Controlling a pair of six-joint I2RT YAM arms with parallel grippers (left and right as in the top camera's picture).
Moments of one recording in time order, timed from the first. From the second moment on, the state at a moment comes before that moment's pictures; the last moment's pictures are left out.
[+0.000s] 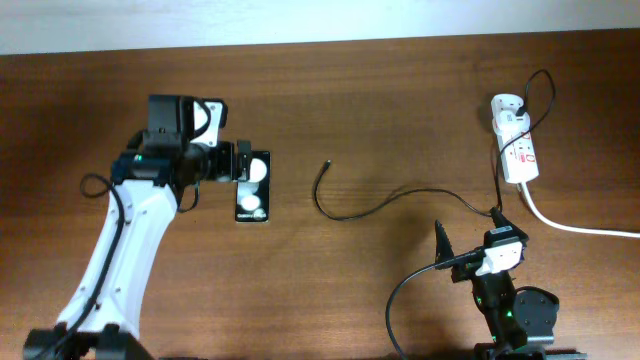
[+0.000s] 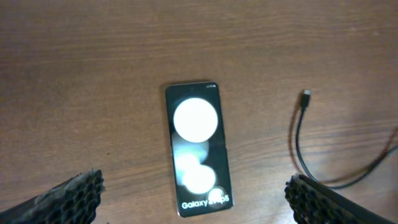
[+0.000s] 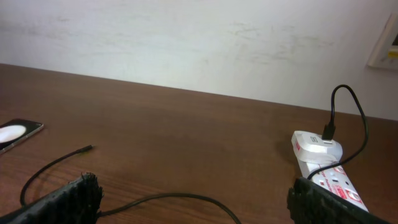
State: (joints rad) left arm -0.09 1.53 1.26 -0.73 0.15 0.01; right arm -0.03 0.01 0.01 -0.06 -0.21 -0.07
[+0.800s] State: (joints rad) left arm -0.18 2.01 1.32 -0.69 0.05 -0.12; right arm -0.03 0.01 0.01 -0.06 -0.21 -0.07
